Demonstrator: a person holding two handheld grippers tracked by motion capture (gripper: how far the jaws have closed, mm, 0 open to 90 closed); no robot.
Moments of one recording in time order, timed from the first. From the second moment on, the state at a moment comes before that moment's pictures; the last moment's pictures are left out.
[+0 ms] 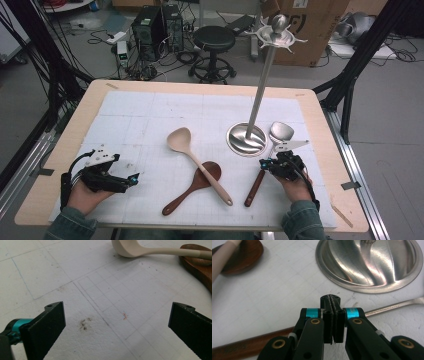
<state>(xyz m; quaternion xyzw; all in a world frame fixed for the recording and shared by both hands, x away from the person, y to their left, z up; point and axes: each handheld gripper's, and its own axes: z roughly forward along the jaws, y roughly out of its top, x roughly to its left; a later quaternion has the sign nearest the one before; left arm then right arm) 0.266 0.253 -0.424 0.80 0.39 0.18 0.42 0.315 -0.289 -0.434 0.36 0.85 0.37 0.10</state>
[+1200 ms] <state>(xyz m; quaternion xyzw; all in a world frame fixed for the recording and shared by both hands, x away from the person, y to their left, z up) 0.266 0.254 -0.423 0.80 0.39 0.18 0.42 0.303 -0.285 -0.439 0.36 0.85 0.38 0.07</state>
